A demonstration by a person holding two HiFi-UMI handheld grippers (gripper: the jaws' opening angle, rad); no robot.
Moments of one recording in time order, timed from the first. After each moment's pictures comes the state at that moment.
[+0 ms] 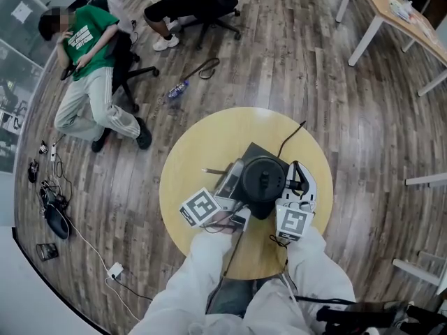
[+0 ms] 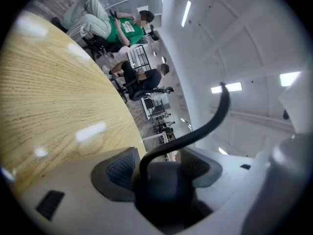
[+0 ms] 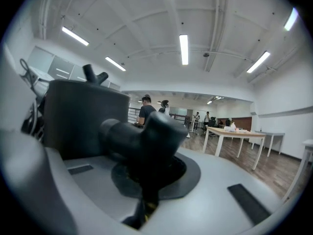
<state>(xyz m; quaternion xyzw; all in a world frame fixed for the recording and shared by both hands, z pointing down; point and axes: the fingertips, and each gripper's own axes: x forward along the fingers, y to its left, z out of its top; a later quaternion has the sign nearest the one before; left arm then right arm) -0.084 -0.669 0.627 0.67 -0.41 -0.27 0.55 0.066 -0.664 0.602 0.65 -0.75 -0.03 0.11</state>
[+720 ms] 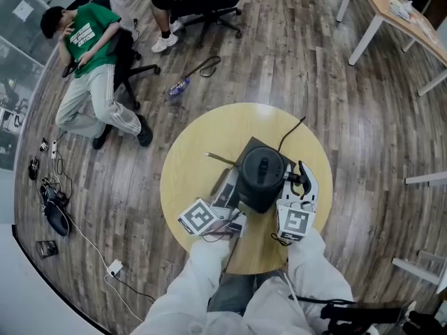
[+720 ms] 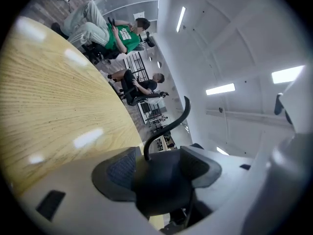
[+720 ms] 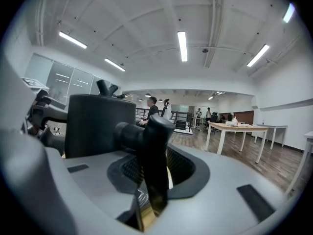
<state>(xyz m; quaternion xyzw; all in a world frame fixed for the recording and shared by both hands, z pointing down) -0.104 -0.626 0.637 0.68 -0.46 -0.25 0.52 0.068 -0.645 0.610 0.64 -0.76 0.00 0.11</state>
